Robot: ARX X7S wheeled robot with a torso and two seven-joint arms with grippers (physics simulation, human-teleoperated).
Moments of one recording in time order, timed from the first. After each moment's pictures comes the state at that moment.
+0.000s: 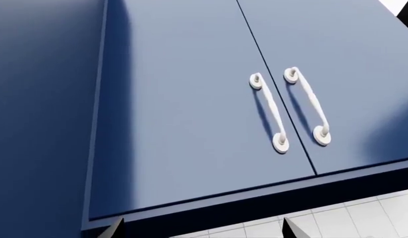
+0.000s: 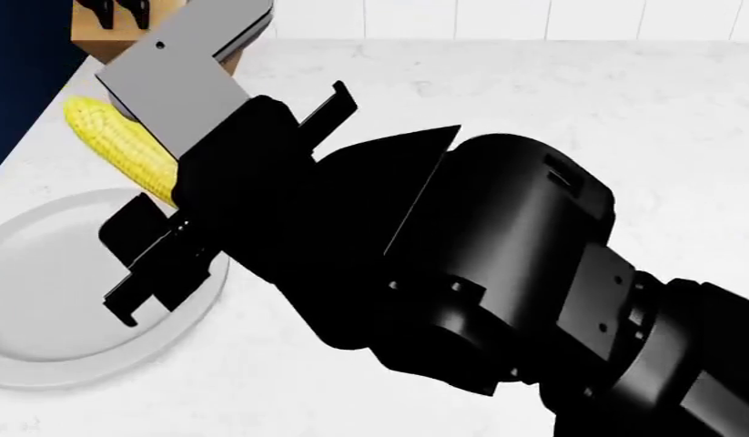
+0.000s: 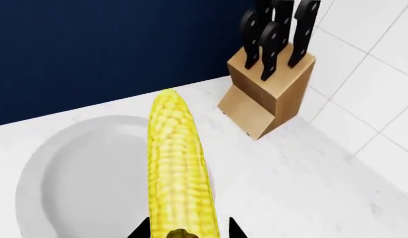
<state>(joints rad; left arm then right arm) -2.12 -0.96 1.72 1.05 -1.08 -0.10 -1.57 1.51 0.29 -1.00 -0.01 1.28 0.99 0.35</state>
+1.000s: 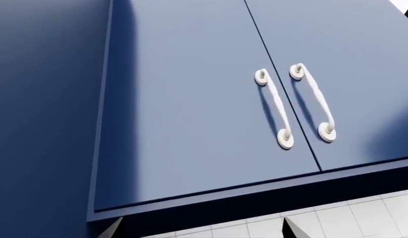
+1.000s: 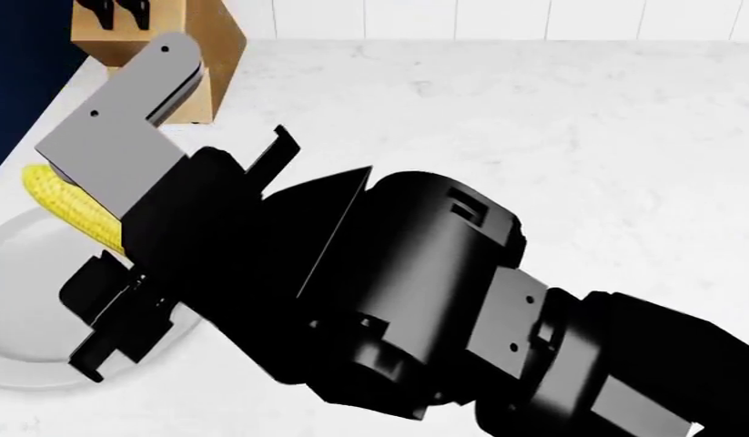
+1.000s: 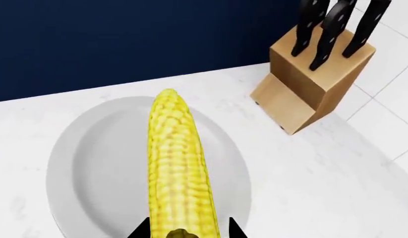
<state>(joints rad) -2.10 -1.00 1.79 1.05 -1.01 -0.05 -1.57 1.49 0.21 -1.08 0.02 1.24 0.98 0.32</state>
